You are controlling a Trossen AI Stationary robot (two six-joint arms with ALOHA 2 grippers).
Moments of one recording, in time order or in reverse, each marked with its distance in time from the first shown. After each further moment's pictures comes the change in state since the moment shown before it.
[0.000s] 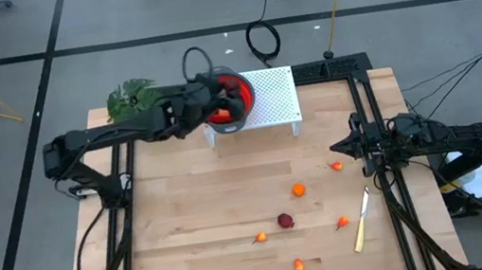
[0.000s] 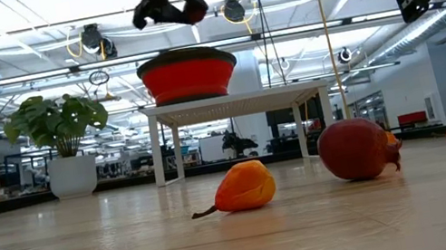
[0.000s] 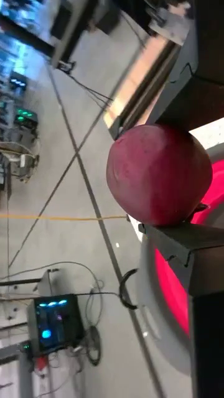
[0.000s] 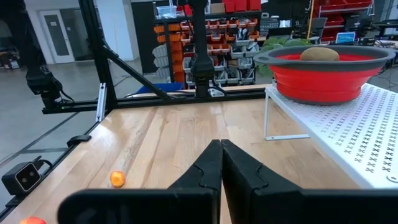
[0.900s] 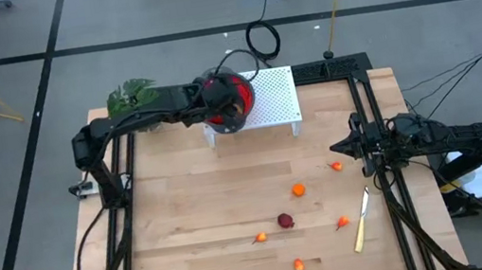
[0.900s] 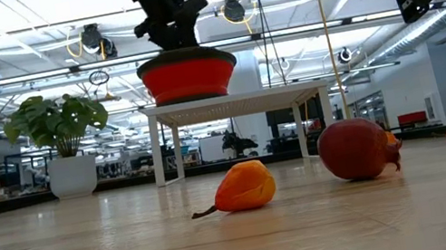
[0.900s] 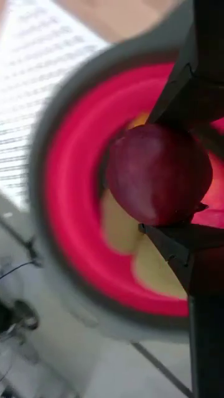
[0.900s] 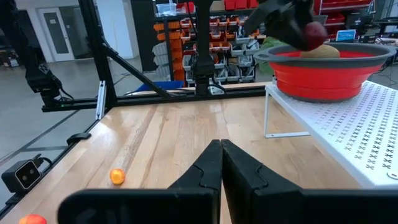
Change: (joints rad) left arm 0.046 0.250 0.401 -0.791 0.074 0.109; right arm 0.000 0.000 0.000 -0.008 0.000 0.000
